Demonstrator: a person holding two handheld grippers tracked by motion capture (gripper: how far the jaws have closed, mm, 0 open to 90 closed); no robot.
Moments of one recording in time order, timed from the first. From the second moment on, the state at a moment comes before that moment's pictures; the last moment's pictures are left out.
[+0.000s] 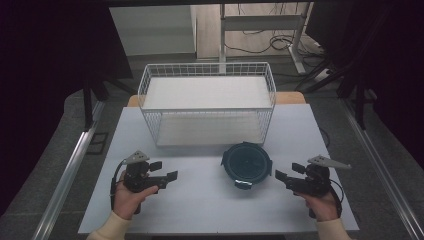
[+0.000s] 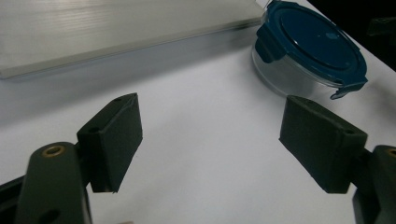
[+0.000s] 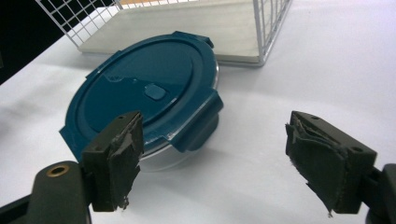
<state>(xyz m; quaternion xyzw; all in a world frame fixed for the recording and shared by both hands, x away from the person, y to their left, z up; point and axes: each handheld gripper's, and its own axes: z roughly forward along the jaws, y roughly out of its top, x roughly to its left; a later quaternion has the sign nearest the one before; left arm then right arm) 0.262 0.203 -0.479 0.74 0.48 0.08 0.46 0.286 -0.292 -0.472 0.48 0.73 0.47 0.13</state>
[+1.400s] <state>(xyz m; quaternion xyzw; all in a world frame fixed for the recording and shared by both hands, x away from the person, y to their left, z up) 0.261 0.206 -0.480 0.74 0.49 0.07 0.46 0.288 -0.295 -0.470 0.49 0.73 0.45 0.14</state>
